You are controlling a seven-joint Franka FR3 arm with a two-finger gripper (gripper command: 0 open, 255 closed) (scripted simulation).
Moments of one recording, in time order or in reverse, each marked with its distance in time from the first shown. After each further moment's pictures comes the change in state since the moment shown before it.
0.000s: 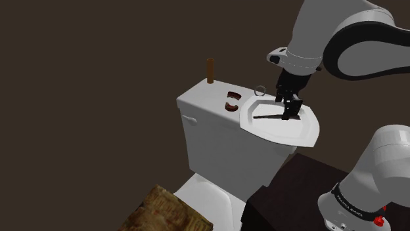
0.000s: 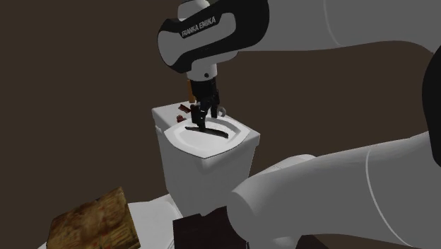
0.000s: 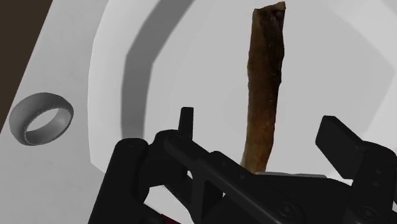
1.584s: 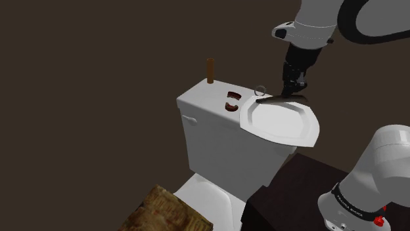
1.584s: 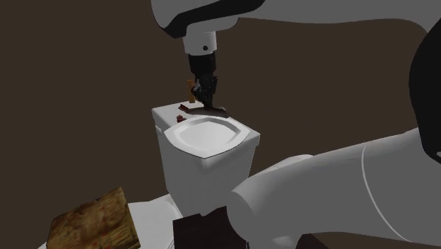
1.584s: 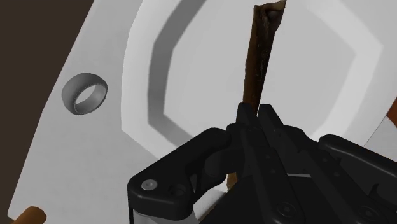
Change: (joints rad) arm -0.005 0.028 -0.003 0.186 -0.001 -0.157 -0.018
